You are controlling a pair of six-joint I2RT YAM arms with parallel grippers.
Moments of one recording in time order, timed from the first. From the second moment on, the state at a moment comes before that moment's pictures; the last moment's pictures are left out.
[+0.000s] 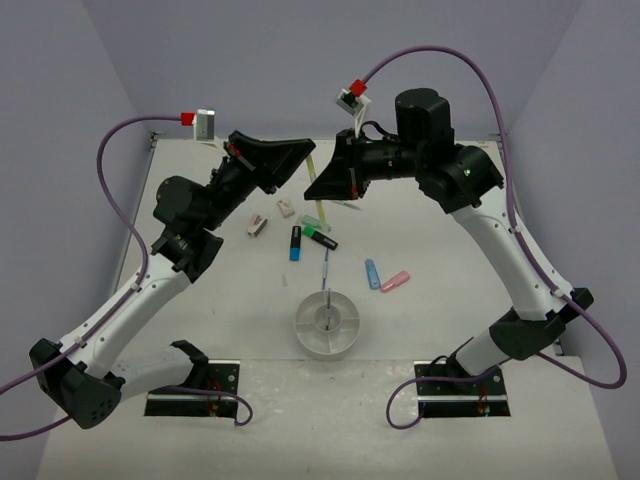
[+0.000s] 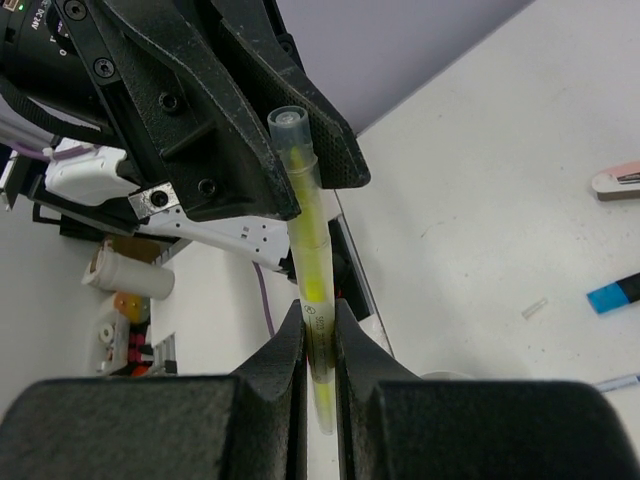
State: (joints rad) left arm -0.61 1.11 1.10 0.49 0.31 -0.85; right arm 0.64 1.55 1.99 -0.78 -0.76 0.42
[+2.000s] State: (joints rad) left arm -0.80 0.99 0.98 0.43 0.24 -0.76; right arm 0.62 1.27 1.59 -0.66 -0.83 0.21
